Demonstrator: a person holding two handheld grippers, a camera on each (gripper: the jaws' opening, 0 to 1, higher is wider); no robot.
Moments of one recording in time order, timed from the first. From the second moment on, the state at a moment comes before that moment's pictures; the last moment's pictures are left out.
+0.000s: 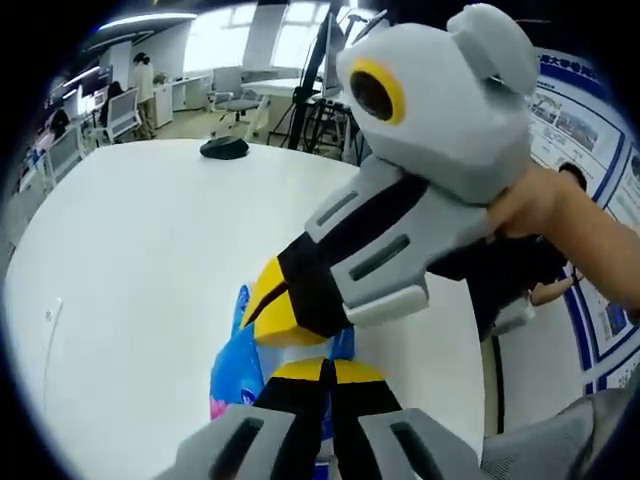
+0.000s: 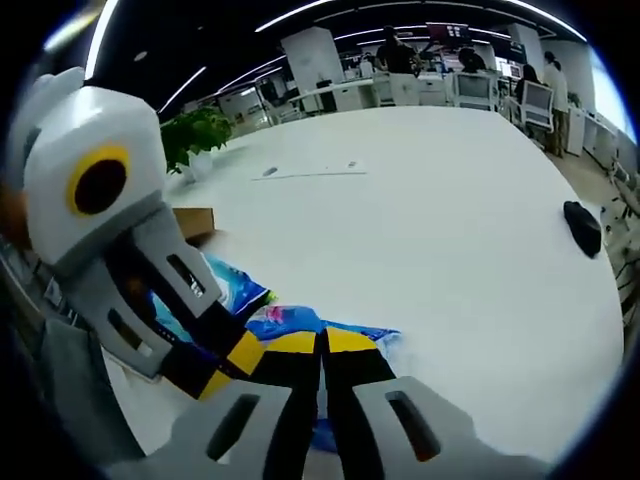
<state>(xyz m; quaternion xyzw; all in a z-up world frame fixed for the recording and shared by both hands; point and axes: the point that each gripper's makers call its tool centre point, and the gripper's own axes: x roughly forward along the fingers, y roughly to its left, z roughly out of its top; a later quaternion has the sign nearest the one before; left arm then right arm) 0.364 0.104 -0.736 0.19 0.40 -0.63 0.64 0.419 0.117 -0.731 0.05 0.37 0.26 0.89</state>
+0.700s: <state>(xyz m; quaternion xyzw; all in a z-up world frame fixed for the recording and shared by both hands) 0.360 0.112 -0.725 0.23 0.37 -0.63 0.64 0.419 0.116 -0.724 0.02 0.36 0.25 0.90</state>
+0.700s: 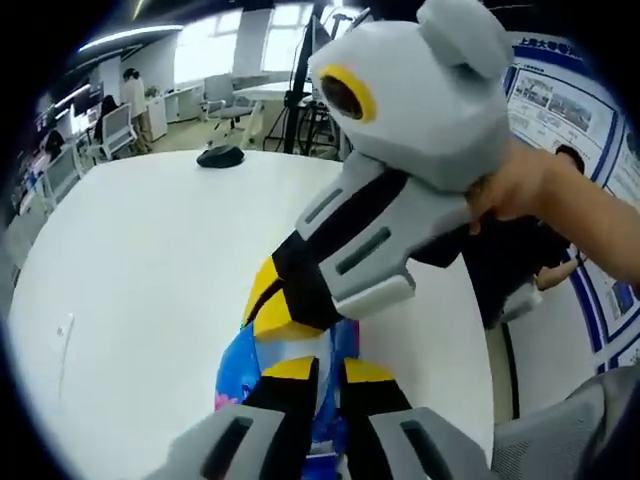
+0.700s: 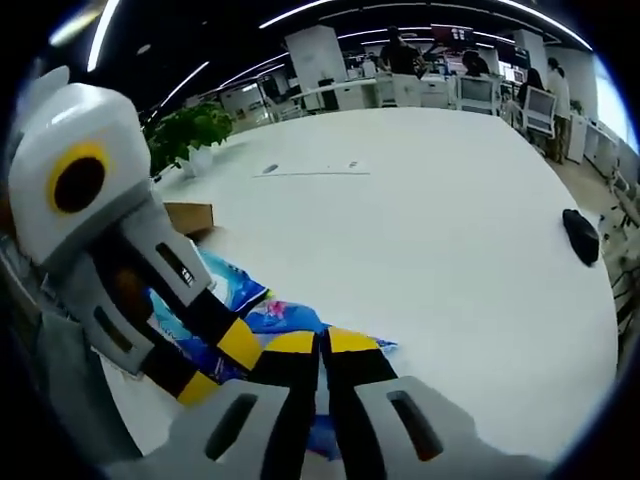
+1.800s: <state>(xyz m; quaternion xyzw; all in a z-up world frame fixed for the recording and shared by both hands) 0.354 0.211 -0.660 0.20 0.34 -0.58 0.72 0.369 0.132 -0.674 -0.09 0.37 0.27 0.88</state>
